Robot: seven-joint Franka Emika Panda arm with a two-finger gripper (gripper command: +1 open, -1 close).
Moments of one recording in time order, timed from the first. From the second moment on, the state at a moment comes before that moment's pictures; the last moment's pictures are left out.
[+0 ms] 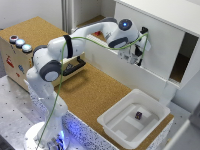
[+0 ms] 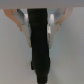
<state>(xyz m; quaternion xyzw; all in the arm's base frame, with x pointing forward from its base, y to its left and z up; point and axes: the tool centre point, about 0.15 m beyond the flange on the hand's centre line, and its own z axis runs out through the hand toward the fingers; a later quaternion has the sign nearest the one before) 0.549 -0.191 0.599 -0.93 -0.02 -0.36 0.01</state>
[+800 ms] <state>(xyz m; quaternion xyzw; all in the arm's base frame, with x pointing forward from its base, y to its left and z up) 0.546 -0.068 0.599 -0.93 -0.05 -0.37 0.02</state>
